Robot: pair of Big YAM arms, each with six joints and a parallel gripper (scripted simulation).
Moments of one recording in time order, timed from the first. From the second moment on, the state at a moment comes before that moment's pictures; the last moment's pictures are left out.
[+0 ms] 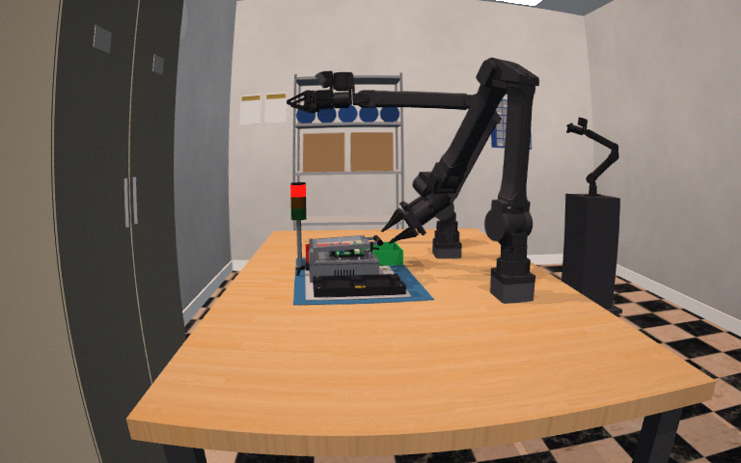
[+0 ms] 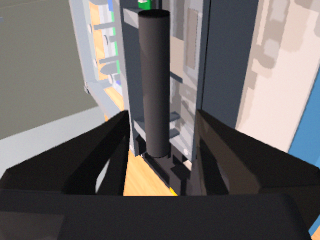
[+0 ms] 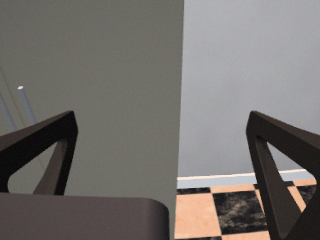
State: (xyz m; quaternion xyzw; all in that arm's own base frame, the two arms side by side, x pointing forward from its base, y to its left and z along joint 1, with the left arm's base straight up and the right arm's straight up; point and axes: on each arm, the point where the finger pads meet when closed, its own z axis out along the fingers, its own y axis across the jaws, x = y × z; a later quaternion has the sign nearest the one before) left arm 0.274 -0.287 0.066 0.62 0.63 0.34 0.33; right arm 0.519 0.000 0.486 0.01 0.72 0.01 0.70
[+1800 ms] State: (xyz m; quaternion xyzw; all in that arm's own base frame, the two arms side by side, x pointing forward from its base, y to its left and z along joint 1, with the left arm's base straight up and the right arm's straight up) left arm 0.299 -0.285 0.054 0.62 0.63 0.34 0.33; right arm 0.519 0.000 0.486 0.01 0.72 0.01 0.70
